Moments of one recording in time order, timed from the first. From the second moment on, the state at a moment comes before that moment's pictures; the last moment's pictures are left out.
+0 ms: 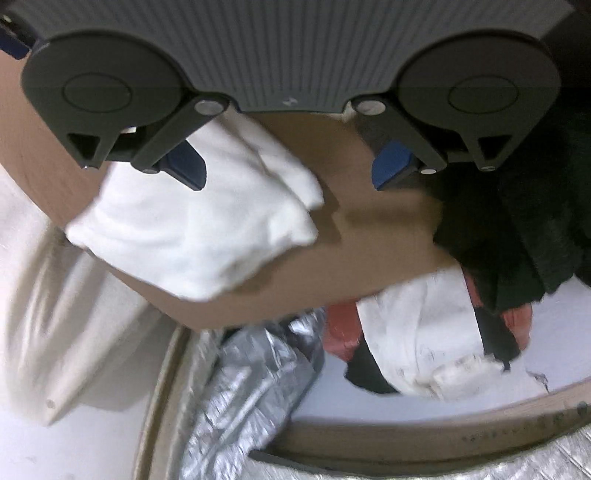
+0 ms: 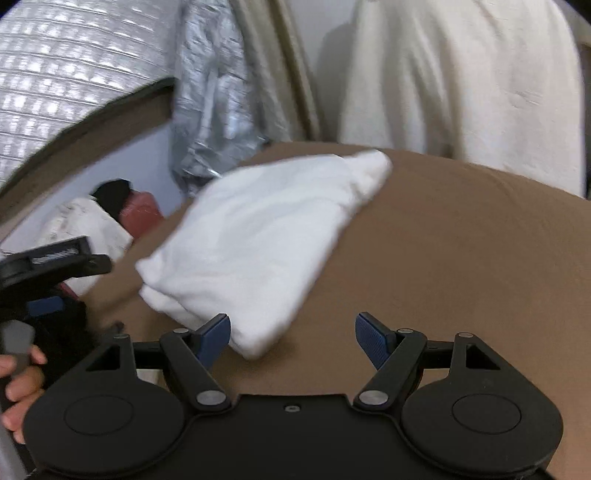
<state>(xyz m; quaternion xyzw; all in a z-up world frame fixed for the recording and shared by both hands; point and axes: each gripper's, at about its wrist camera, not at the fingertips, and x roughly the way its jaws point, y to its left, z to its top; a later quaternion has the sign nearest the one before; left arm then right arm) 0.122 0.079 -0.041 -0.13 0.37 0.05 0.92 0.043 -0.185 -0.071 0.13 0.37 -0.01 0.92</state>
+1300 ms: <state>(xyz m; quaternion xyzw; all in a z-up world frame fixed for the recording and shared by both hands) -0.014 -0.023 -0.039 0.03 0.39 -0.04 0.92 -0.074 -0.185 -0.057 0.06 0.34 -0.08 0.94</state>
